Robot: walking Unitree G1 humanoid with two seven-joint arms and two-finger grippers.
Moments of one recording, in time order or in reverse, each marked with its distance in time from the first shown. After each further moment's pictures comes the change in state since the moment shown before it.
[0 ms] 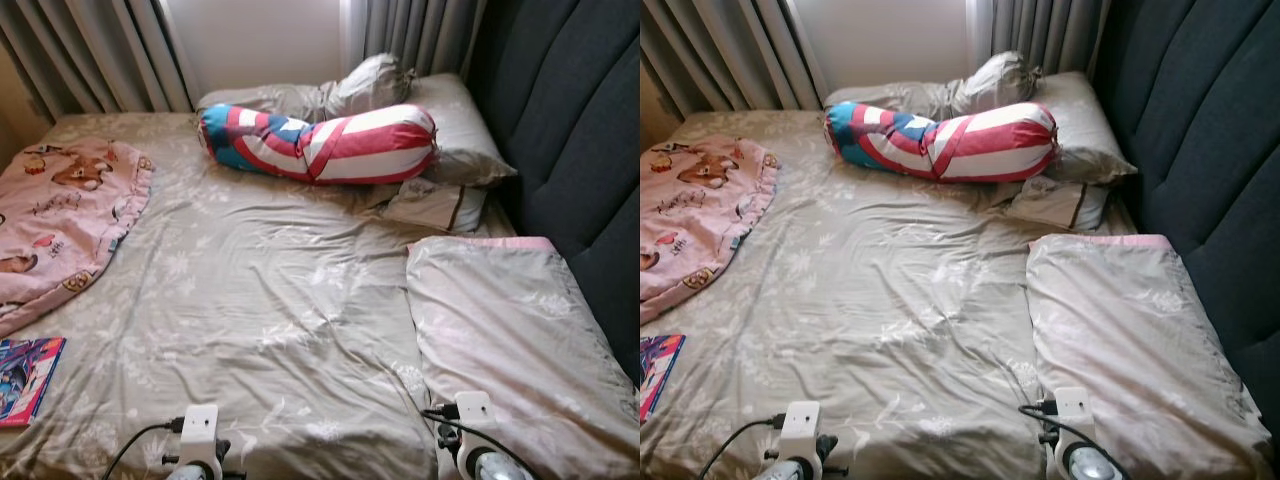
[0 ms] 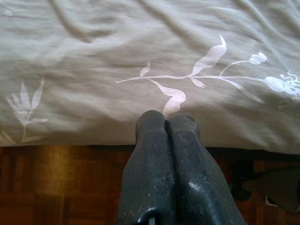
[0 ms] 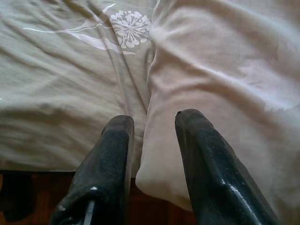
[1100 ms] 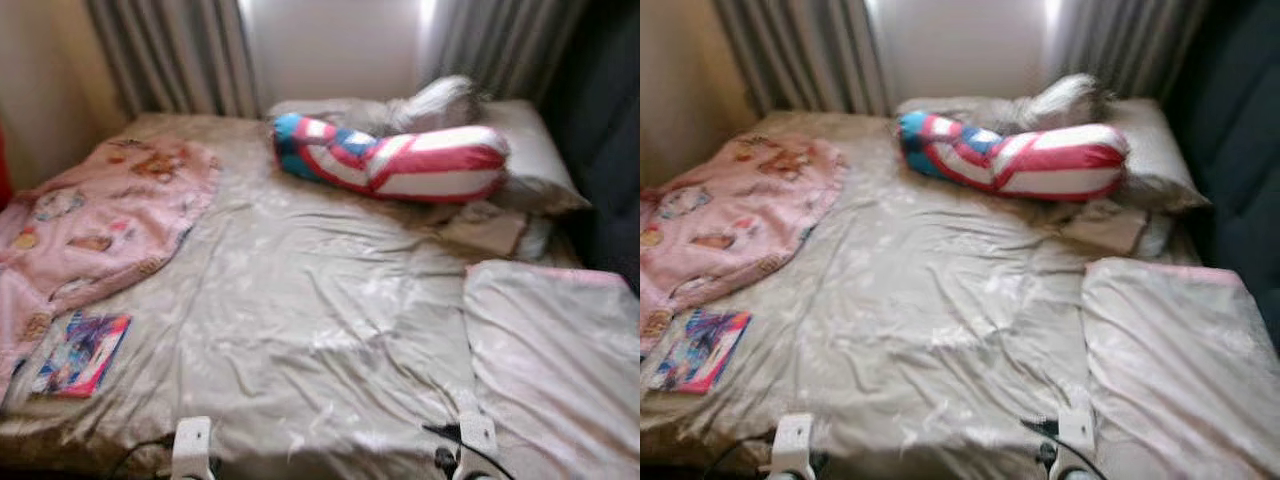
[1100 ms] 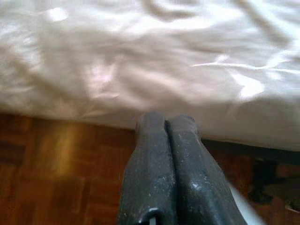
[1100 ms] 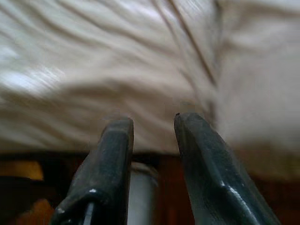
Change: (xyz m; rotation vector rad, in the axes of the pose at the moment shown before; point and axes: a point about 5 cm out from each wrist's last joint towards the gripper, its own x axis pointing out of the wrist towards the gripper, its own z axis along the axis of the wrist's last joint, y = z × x) left arm -0.001 -0.002 -0.008 -0.032 0.036 0.018; right arm -0.010 -0.004 -0.039 0.130 0.089 -0.034
